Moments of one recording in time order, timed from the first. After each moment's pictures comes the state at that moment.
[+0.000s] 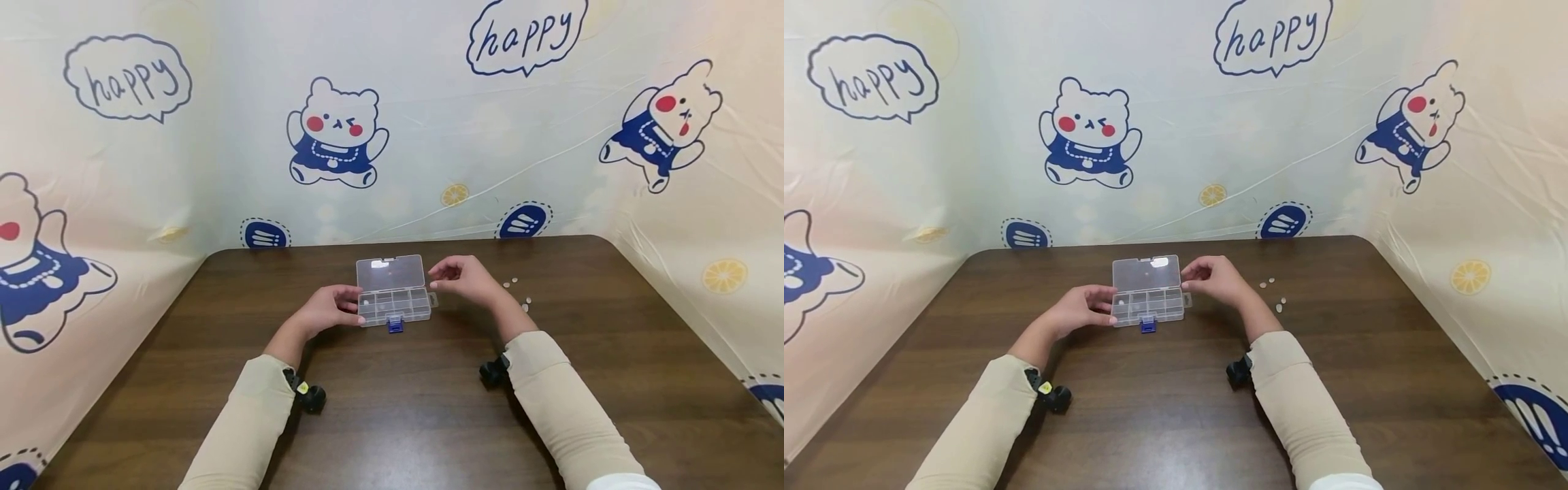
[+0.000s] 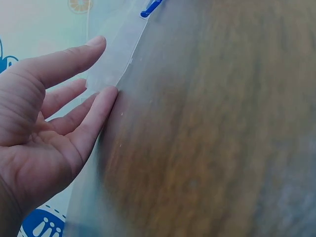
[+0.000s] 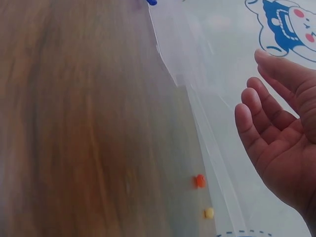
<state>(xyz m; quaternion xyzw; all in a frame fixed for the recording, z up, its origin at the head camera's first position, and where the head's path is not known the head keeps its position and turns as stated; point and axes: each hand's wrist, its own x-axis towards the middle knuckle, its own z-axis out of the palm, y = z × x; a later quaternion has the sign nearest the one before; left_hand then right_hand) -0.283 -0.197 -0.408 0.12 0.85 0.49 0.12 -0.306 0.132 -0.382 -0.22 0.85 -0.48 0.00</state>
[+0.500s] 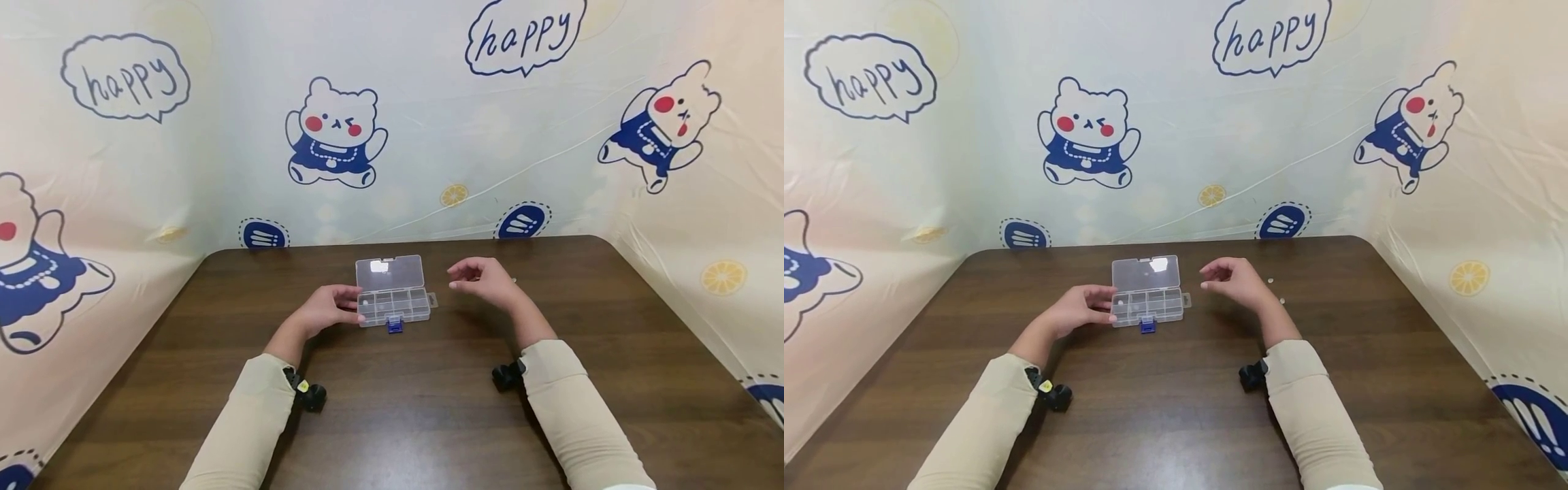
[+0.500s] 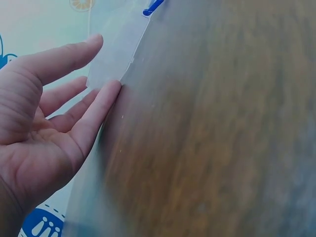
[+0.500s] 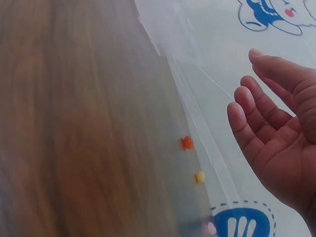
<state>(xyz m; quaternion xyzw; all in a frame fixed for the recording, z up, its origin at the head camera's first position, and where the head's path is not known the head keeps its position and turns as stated) -0.282 -0.195 -0.405 0.12 0.84 0.51 0.14 -0.298 0.169 -0.384 -0.19 0.85 -0.49 0.01</state>
